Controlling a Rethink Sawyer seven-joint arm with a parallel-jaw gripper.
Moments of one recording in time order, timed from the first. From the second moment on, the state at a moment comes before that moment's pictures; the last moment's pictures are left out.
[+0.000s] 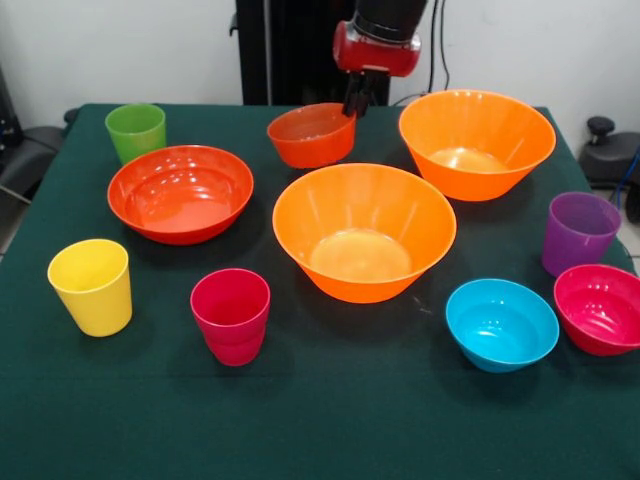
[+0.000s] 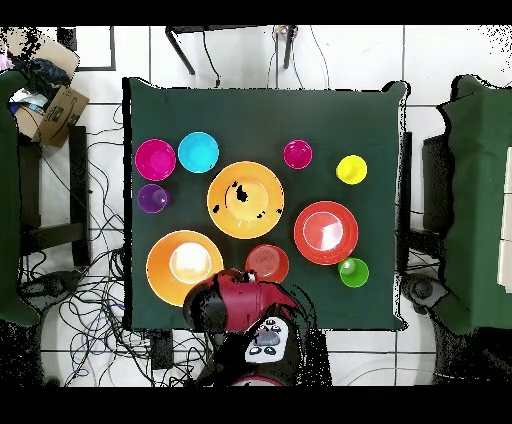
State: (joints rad) arm 0.02 -0.62 -0.23 2.05 -0.20 0.12 1.69
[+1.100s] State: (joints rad) arm 0.01 -0.63 -0.24 2.05 -0.20 0.12 1.69
